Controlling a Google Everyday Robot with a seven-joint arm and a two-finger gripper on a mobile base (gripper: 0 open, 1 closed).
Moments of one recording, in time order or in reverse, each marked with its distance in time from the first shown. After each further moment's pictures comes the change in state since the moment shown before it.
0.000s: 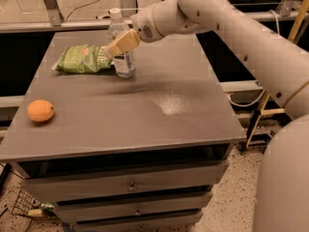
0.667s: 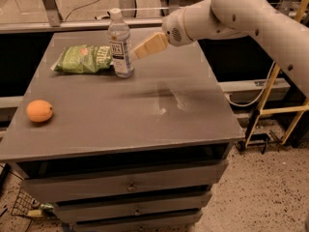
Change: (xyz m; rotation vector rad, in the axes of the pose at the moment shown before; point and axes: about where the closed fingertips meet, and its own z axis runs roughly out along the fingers) arm 0.037 -0.013 -0.070 0.122 0.049 0.073
